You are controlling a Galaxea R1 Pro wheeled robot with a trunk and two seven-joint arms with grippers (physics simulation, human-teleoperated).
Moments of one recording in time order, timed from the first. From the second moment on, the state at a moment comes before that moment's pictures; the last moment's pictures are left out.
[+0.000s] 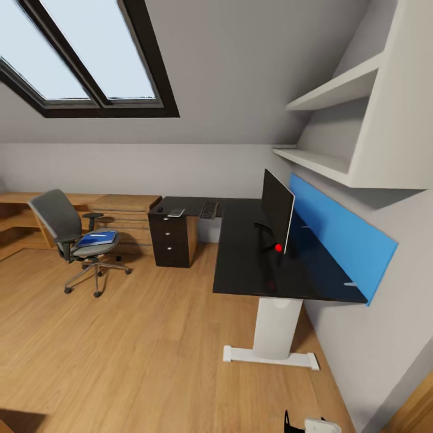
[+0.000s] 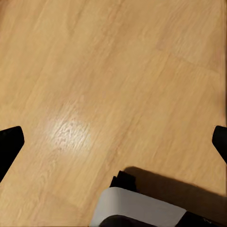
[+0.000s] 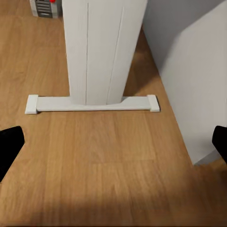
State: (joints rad) left arm -0.18 0.09 -0.45 -0.34 0.70 -0.09 0.30; right arm -0.30 0.01 0.53 -0.19 -0.43 -0.64 -0.38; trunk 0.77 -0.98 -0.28
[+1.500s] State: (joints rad) left arm -0.18 0.08 -0.45 -0.33 0.70 -0.20 0.27; right arm -0.30 0.01 0.53 -0.19 -0.43 -0.65 -0.38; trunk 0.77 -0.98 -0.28
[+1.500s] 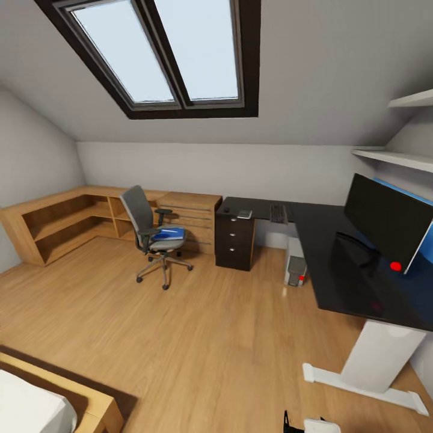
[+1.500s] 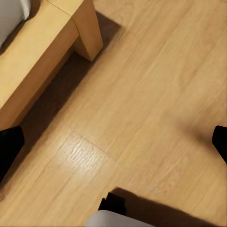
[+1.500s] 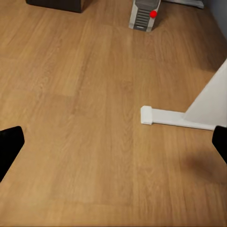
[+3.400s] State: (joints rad) left arm -0.18 0.07 -0.45 -0.33 0.70 -0.20 0.27; right arm -0.29 0.00 0.53 -0.19 -0.42 -0.65 -0.38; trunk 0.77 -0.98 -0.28
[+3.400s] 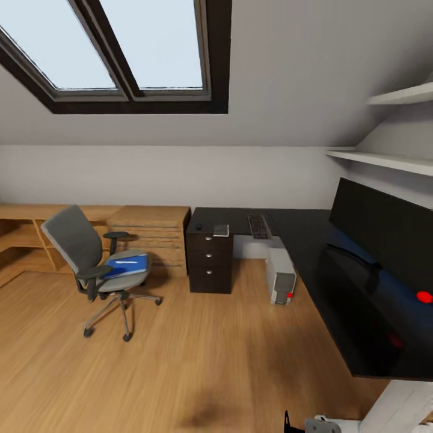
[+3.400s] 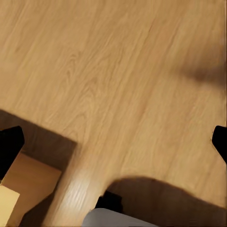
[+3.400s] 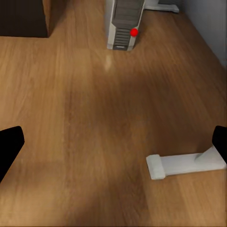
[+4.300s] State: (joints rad) left arm -0.18 0.07 -0.45 -0.33 0.70 -0.20 0.27; right arm -0.30 0.01 0.53 -0.18 -0.42 -0.65 -0.38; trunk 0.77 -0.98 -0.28
